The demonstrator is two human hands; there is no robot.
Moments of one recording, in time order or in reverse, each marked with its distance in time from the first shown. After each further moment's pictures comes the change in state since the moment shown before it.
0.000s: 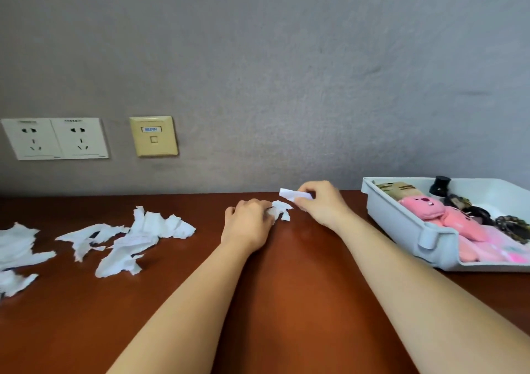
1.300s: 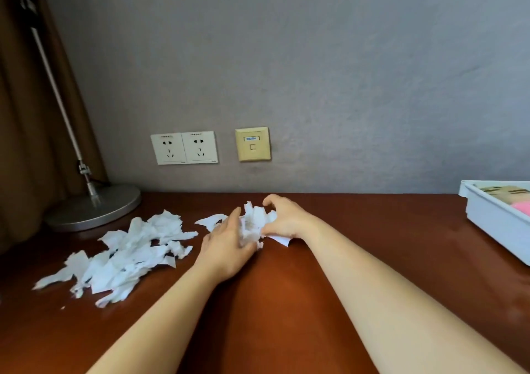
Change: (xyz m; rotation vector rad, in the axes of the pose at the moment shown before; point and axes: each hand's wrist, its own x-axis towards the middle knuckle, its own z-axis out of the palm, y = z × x) left_hand -0.122 -0.141 -0.113 0.005 -0.040 -0.321; right_hand -0.047 -0.161 0.128 -0.047 -0.494 -0.206
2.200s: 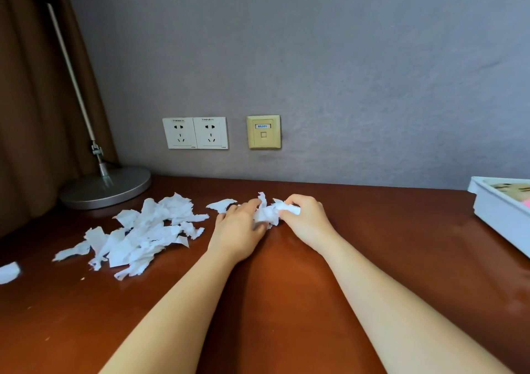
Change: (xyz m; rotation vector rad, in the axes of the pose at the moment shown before) left_hand 0.001 0.003 0.005 0.098 0.121 0.113; right_hand -0.027 0.016 0.024 0.311 0.337 -0.060
